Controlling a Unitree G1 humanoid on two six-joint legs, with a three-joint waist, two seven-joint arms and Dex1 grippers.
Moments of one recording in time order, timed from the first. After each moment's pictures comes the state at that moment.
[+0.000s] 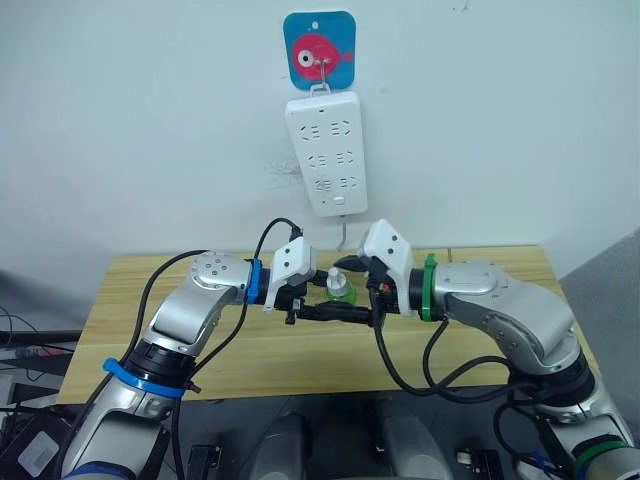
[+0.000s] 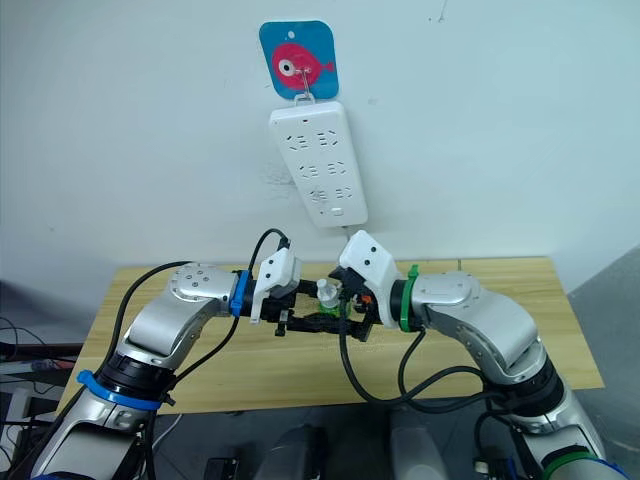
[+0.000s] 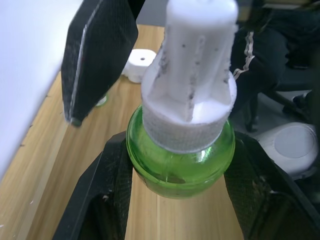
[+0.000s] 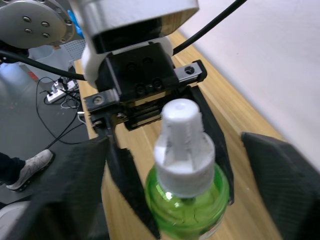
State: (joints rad) left arm -0.50 0.59 -0.25 -0.06 -0.31 0.37 -1.25; right arm -0.57 -0.45 0.31 -0.52 0.51 1.02 0.61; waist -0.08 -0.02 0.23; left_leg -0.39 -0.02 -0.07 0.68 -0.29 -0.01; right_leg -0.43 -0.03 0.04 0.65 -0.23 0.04
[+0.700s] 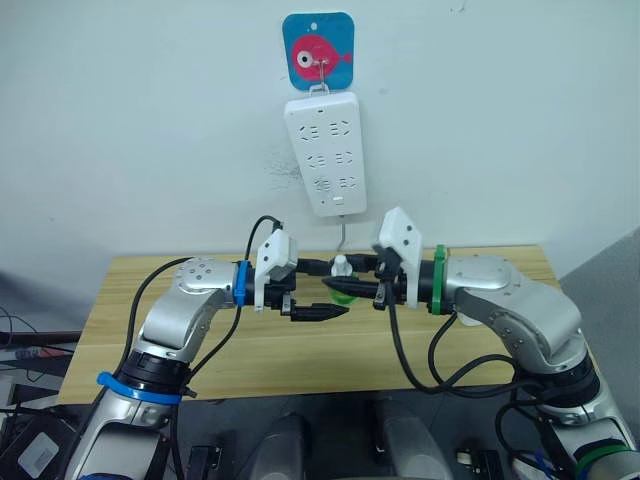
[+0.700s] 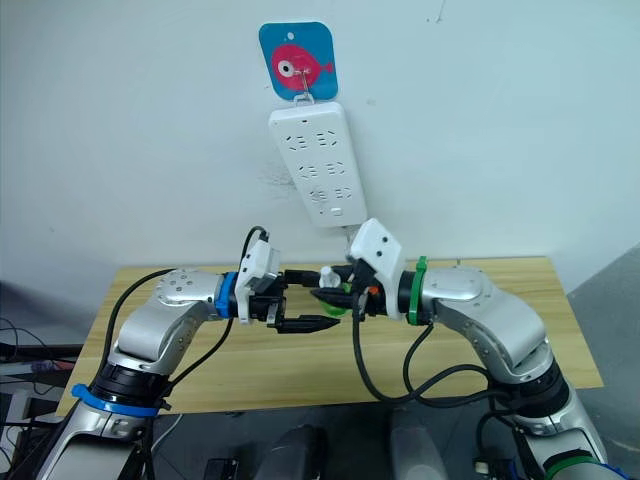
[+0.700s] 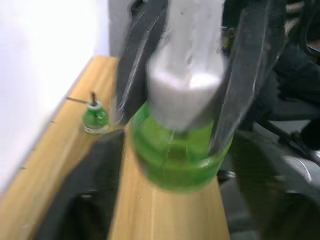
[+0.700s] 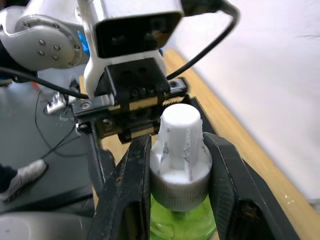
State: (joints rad) left arm -0.44 0.57 -0.14 -0.03 -0.42 0.37 -1.25; right arm -0.55 -0.45 0.22 -0.52 0.54 0.91 0.67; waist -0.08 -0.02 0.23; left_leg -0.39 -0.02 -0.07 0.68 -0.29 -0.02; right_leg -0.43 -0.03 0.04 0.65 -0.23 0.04
